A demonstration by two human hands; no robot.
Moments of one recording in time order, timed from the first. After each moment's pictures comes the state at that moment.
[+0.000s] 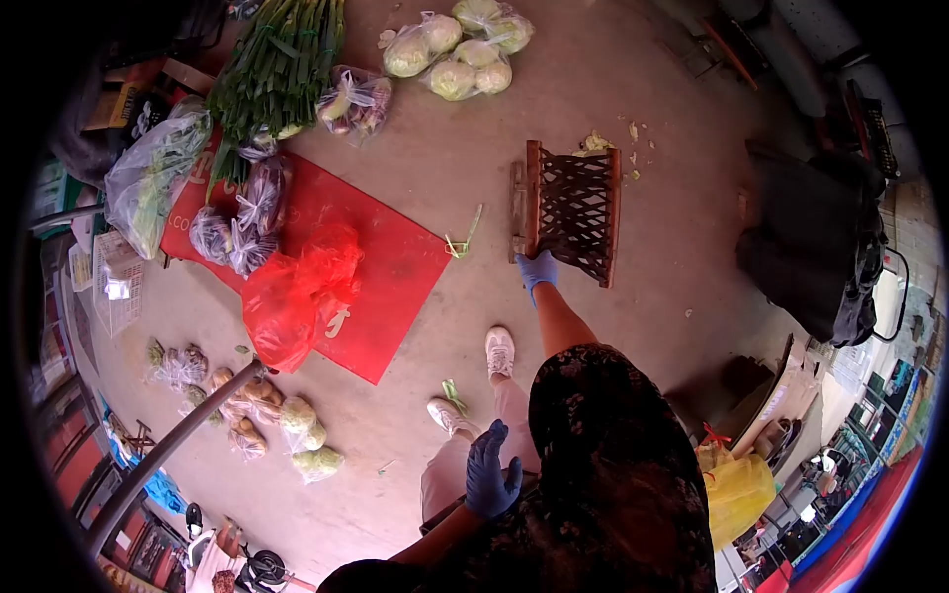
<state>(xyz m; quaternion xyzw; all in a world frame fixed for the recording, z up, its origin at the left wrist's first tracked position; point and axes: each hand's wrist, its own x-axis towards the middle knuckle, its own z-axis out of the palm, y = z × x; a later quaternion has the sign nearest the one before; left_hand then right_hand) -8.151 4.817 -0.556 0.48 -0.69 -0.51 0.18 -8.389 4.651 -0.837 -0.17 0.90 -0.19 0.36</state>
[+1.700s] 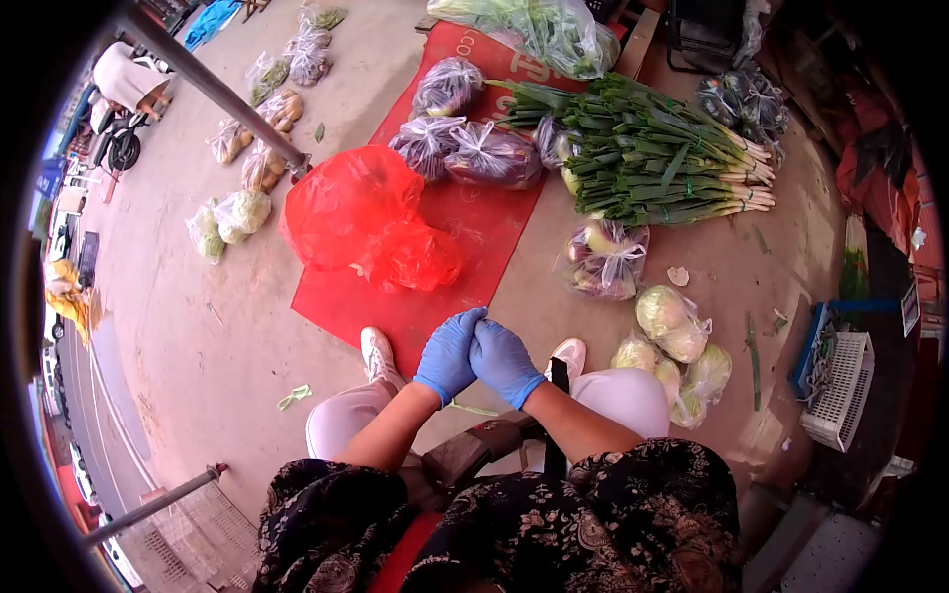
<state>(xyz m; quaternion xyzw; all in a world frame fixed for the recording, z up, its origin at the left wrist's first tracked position) -8.141 4.429 -0.777 0.84 -0.36 -0.18 0.37 -8.213 4.331 -0.789 -0.89 0.15 0.02 0.42</state>
